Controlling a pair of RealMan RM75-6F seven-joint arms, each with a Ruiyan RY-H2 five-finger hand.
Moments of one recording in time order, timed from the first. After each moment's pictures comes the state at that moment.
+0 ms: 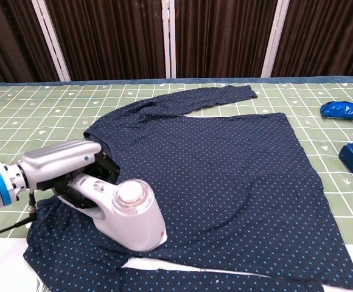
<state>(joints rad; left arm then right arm) -0.68 -1.67 0.09 -1.17 1.67 1.08 -0.25 0.08 -1.11 0.09 -1.56 -1.42 1.45 -0.10</state>
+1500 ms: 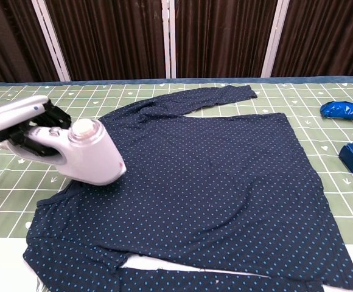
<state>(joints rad) -0.63 -1.58 0.00 -1.04 1.55 1.13 -0.38 0.08 -1.11 0.09 -1.56 -1.42 1.45 -0.11</state>
